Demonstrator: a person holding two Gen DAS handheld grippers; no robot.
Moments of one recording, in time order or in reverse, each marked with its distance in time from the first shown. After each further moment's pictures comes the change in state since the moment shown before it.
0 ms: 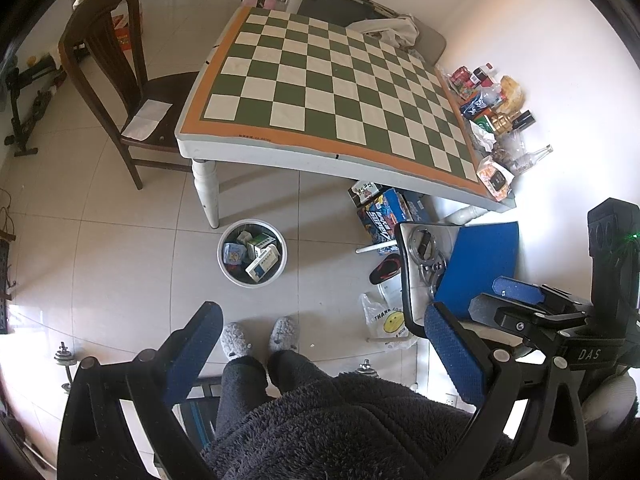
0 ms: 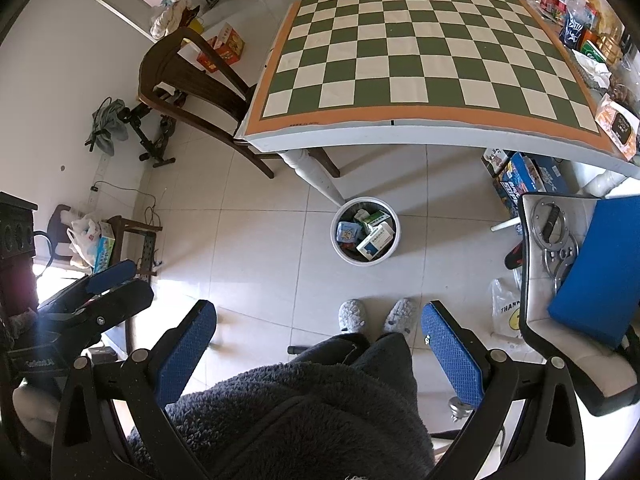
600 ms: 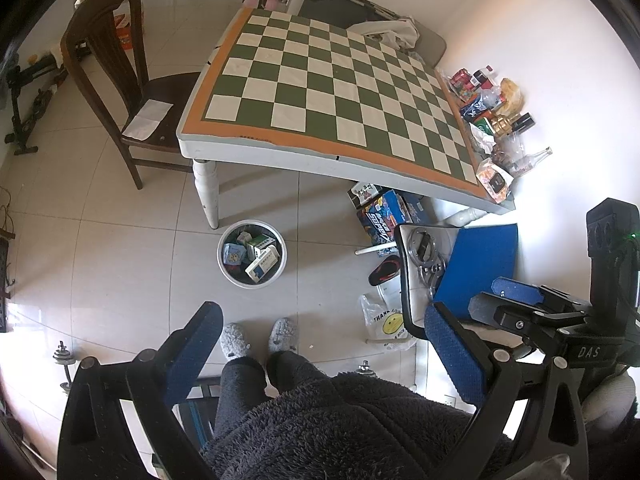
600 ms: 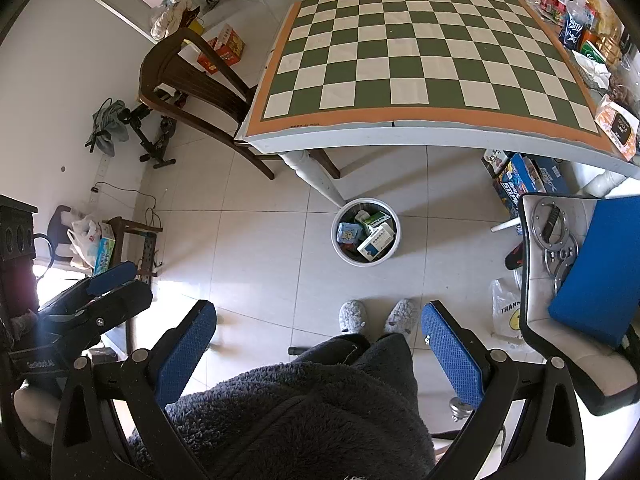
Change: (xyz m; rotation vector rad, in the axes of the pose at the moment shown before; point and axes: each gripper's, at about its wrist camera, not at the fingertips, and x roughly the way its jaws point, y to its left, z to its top) left arm -0.001 0.001 -0.002 -0.004 0.003 -0.002; right arm 0.000 -0.001 0.004 0.002 0.004 0.002
